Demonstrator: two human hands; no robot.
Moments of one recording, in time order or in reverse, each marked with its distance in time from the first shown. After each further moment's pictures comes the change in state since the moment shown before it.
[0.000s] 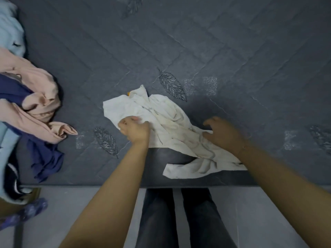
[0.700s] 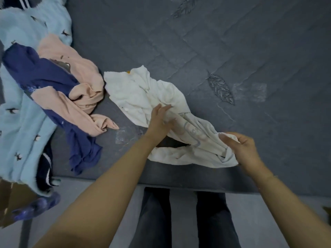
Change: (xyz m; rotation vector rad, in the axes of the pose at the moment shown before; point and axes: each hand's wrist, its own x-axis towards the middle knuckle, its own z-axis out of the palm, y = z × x) left_hand 0.088 -0.042 -0.101 0.012 -0.596 0.460; right_hand -0.025 -0.133 0.067 1.174 0.271 0.202
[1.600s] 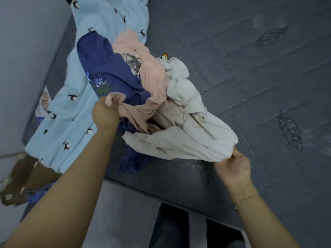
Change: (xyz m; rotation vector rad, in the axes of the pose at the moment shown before) left_hand 0.000 -0.150 -0.315 0.097 0.838 -0.493; right_hand 0.004 -0.039 0.265 0.877 -0.045 0.314
